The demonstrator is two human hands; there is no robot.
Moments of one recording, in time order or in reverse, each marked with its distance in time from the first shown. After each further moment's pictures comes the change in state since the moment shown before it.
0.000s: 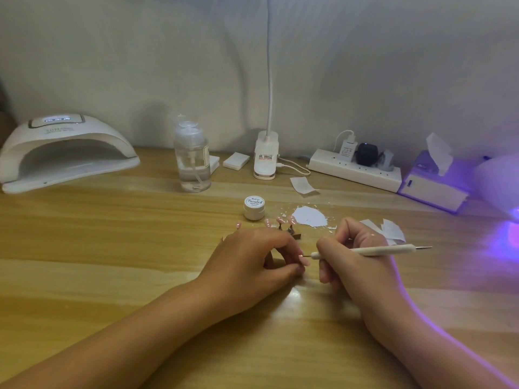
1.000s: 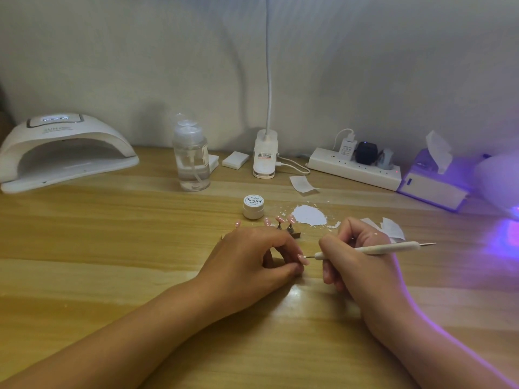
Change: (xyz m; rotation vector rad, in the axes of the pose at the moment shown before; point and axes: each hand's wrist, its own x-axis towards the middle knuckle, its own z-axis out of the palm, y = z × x) left_hand 0.000 -0.001 -0.001 -0.019 -0.009 0.022; right_hand 0.001 0.003 -0.001 0.004 0.053 -0.028
